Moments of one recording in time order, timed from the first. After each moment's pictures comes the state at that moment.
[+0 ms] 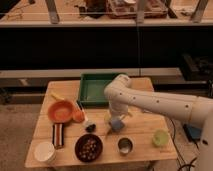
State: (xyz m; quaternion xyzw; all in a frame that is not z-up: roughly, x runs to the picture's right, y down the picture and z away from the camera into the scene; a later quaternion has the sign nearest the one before) arm 0.065 0.161 0.797 -0.23 -0.25 -0.75 0.57
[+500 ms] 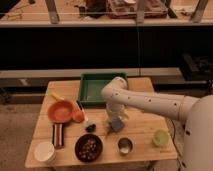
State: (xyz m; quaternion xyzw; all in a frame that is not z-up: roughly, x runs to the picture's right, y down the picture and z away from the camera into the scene) arm 0.060 0.177 0.829 -0.24 -0.27 -0.74 0.57
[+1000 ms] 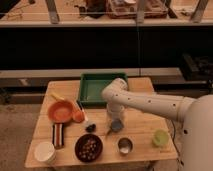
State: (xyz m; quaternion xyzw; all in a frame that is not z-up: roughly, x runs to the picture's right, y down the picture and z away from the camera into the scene) arm 0.061 0.182 0.832 -0.24 -0.27 -0.73 0.58
